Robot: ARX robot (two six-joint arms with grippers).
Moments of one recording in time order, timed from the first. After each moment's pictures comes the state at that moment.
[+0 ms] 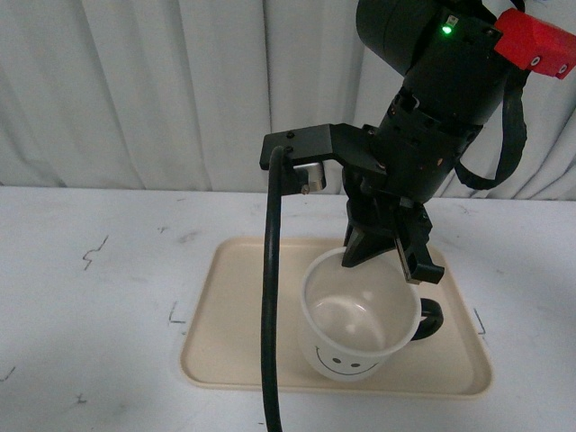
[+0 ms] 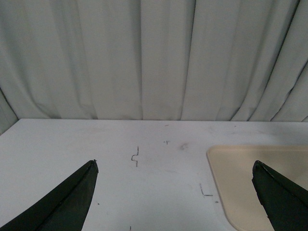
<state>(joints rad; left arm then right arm) 0.00 0.01 0.01 0.00 0.00 0.00 0.40 2.18 1.75 -0.90 -0.26 -1.17</state>
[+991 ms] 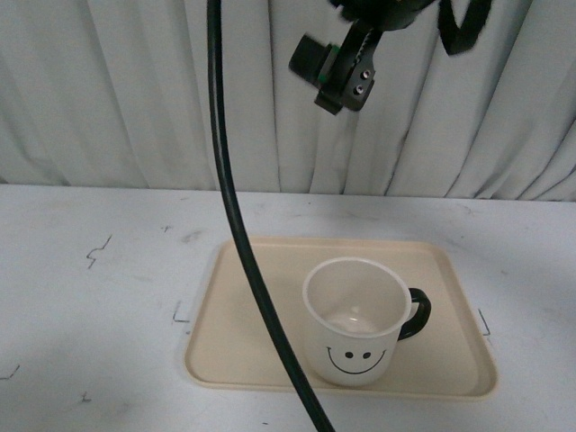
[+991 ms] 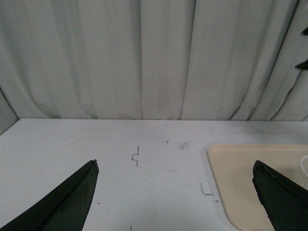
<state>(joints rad) 0.00 0.01 0.01 0.00 0.00 0.00 0.43 1.92 1.53 -0.11 0.09 -0.85</state>
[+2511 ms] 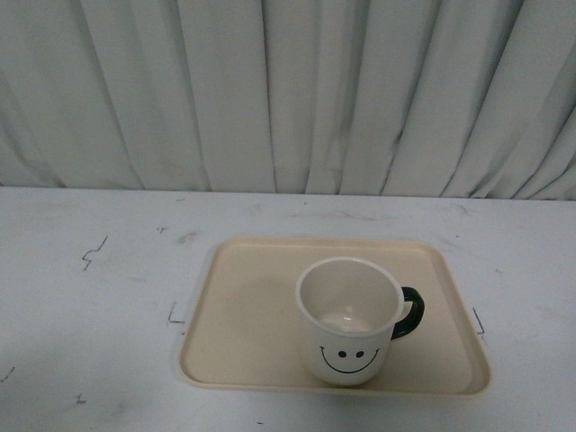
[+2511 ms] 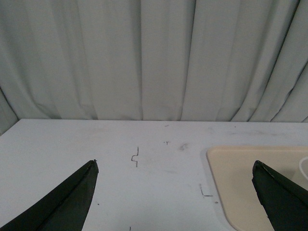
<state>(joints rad) 0.00 0.01 0.01 0.00 0.00 0.00 -0.01 0.96 0.05 0.88 0.01 -0.01</state>
